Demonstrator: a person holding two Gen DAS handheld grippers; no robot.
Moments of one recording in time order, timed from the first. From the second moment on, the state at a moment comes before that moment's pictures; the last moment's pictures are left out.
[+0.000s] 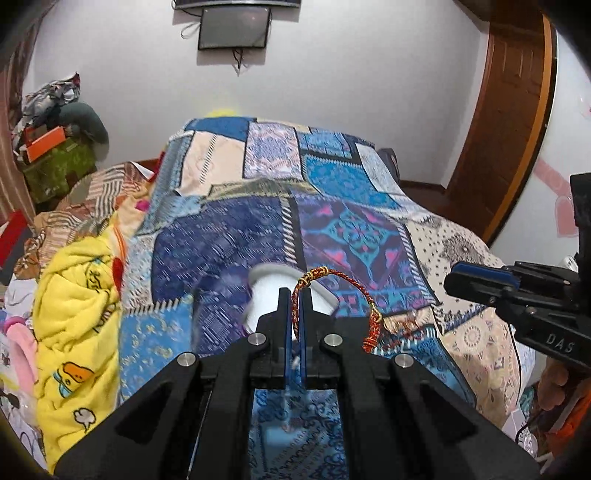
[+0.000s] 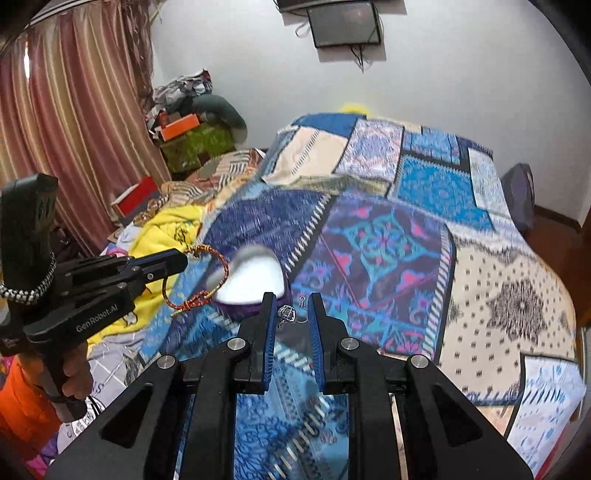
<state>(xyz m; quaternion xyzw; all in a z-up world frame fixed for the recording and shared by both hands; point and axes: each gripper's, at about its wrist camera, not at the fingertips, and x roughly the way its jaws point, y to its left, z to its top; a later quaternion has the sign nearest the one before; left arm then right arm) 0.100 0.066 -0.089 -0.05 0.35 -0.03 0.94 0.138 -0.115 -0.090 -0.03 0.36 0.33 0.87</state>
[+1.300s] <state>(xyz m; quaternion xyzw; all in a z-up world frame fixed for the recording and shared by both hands) 0.166 0.091 -0.150 -0.05 0.40 -0.04 0.92 0.203 -0.027 -0.137 -0.03 0.41 0.39 0.82</state>
